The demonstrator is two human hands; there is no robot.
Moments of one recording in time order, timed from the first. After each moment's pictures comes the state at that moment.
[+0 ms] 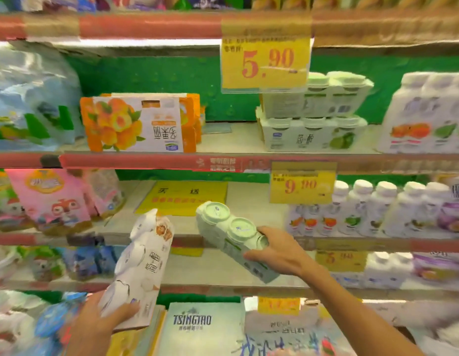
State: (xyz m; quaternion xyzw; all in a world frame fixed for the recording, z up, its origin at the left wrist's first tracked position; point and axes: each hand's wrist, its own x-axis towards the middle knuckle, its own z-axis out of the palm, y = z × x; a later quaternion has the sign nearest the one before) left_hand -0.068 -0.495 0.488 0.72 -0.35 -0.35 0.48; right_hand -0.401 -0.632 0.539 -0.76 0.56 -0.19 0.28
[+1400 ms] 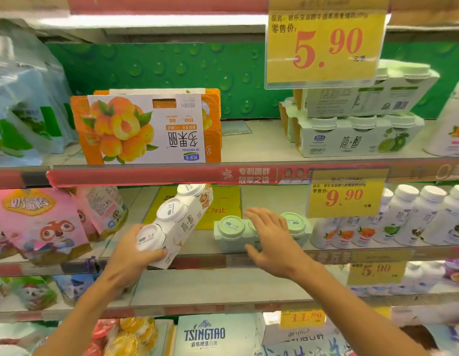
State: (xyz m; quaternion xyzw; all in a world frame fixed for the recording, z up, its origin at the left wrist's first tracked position) left_hand 0.001 -0.674 0.519 0.63 -0.57 -0.32 0.40; right_hand -0.324 -0.708 0.512 -0.84 0.49 -0.22 0.02
